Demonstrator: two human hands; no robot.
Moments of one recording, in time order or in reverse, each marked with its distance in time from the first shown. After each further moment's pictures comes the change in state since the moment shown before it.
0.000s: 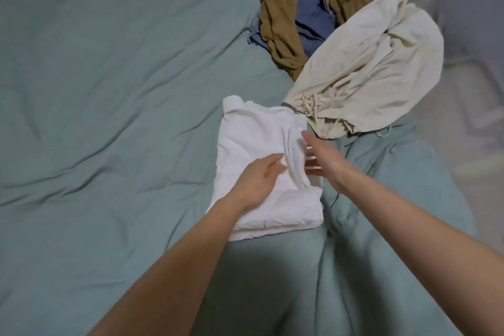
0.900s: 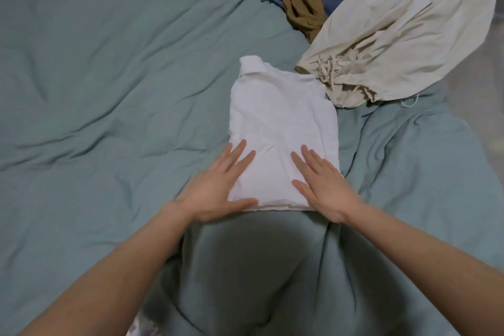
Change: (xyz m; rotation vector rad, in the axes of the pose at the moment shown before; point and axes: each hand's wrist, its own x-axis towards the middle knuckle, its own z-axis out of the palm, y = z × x) left_hand -0.073 -0.083 -0.025 0.644 -0.137 0.138; right_hand -0.020 0.118 0.003 -1.212 -0.231 -0.580
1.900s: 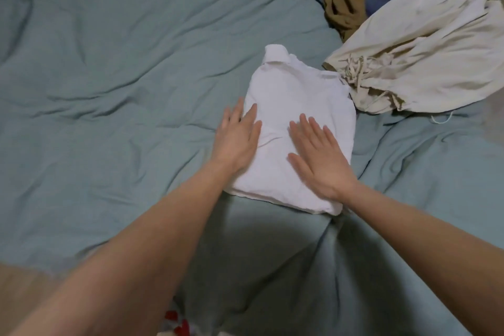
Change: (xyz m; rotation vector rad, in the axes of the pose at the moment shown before) left_hand 0.060 0.023 0.009 -0.174 0.416 -0.469; right_hand 0.040 0.003 -0.010 -0.082 0.234 -0.237
